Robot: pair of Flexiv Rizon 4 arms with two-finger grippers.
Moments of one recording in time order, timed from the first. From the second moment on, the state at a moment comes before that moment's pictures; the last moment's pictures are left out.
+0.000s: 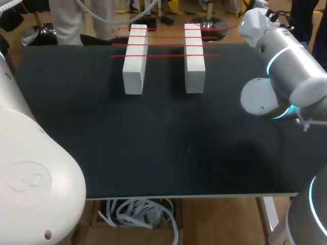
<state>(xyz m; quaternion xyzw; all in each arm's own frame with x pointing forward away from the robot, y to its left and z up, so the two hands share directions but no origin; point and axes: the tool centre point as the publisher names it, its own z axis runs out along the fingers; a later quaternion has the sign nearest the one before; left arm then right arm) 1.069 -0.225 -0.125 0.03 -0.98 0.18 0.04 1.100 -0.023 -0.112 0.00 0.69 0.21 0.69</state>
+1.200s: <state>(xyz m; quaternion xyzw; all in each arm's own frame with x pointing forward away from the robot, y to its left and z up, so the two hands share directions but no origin) 1.069 -0.225 -0.125 0.03 -0.98 0.18 0.04 1.094 0.047 -0.113 -0.07 0.70 0.17 0.69</state>
